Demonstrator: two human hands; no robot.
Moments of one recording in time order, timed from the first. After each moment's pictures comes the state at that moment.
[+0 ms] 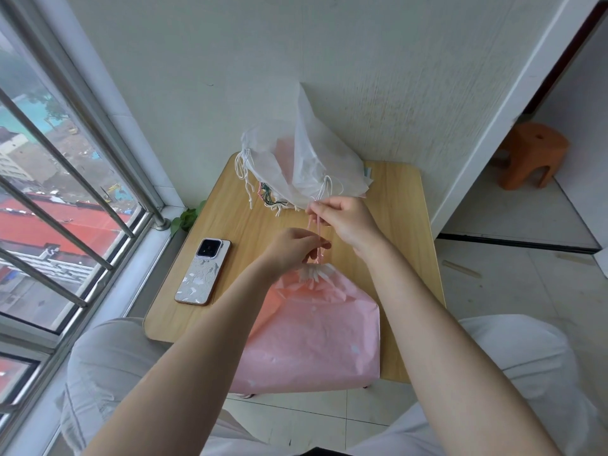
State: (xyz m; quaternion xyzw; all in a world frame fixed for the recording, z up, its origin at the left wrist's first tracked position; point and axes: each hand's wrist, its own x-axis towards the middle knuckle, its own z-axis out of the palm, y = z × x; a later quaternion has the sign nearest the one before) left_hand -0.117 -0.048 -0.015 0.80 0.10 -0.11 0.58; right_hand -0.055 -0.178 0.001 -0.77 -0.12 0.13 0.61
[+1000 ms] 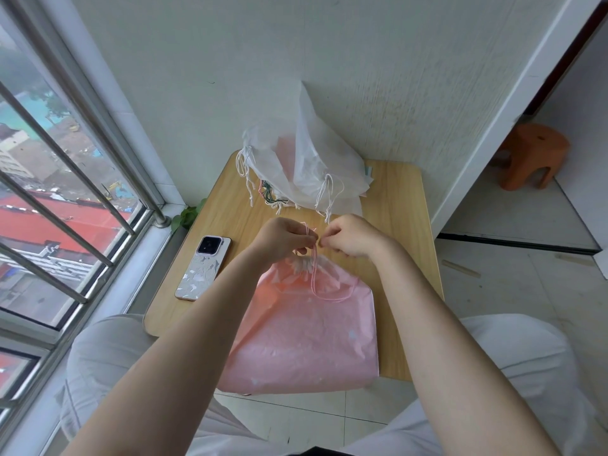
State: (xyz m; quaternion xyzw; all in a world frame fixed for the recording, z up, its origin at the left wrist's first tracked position) left_hand -0.111 -0.026 -0.012 0.83 0.13 -0.09 0.54; right_hand -0.062 -0.193 0.006 -0.89 -0.16 0.26 0.35
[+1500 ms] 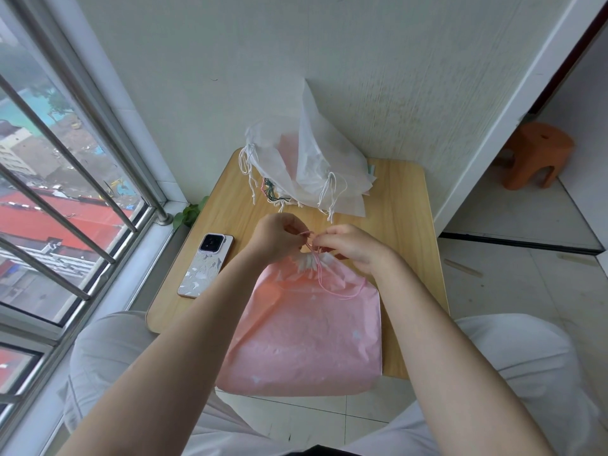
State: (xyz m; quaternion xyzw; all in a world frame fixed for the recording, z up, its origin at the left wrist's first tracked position) left_hand -0.113 -0.020 -0.013 0.87 0.12 -0.03 0.47; right_hand -0.067 -0.190 -0.028 -0.77 -0.09 0.32 0.54
